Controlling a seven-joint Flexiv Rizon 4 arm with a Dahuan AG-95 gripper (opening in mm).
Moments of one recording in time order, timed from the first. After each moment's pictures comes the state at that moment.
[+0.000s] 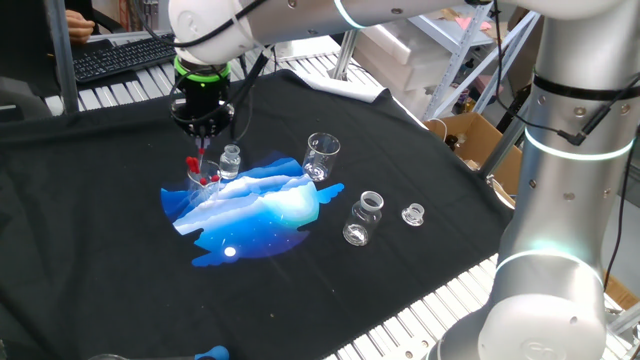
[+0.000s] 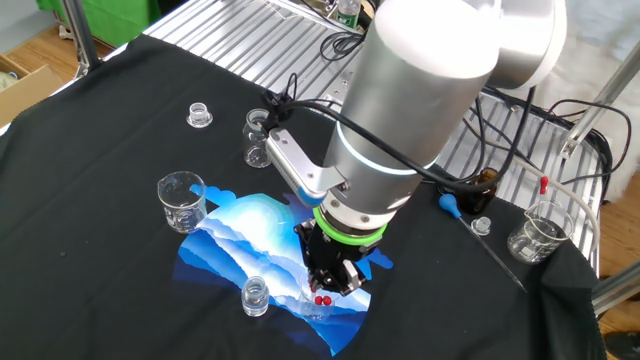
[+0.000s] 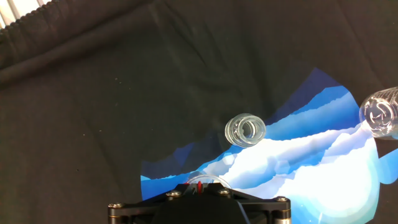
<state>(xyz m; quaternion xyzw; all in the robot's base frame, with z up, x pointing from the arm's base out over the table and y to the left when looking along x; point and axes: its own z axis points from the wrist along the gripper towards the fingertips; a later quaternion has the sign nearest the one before) 0.630 0.143 0.141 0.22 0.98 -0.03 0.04</state>
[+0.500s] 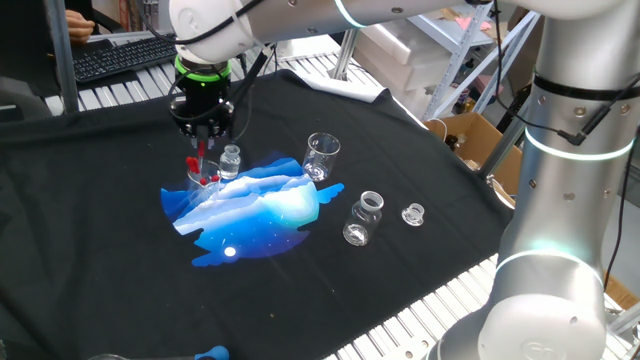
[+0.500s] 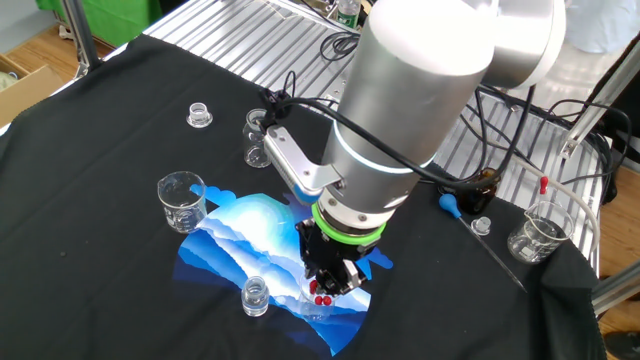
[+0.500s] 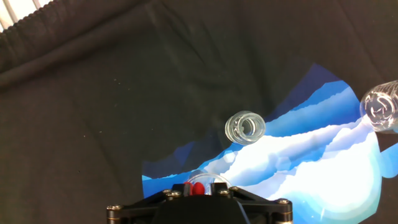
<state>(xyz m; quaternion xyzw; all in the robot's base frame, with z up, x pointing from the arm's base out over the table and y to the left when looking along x) 0.630 0.144 0.141 0.23 0.97 -0.02 0.04</state>
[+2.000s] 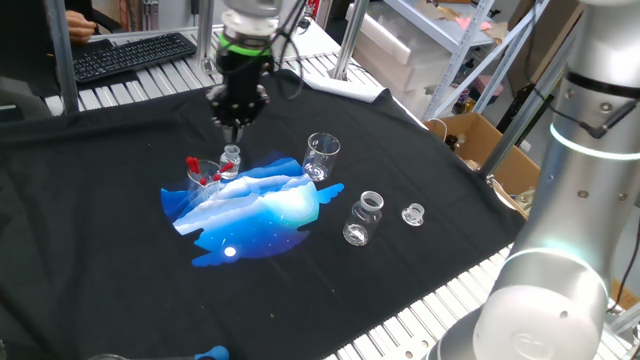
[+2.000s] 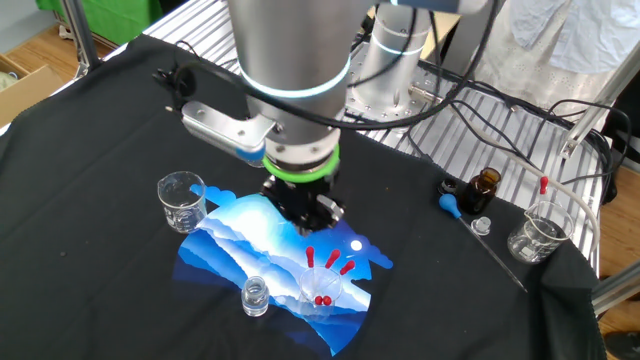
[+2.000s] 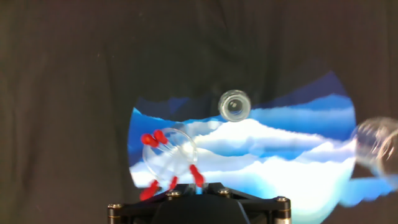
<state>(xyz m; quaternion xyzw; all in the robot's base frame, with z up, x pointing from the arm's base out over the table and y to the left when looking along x) 0.588 0.085 0.184 -0.02 1.00 0.04 -0.04</state>
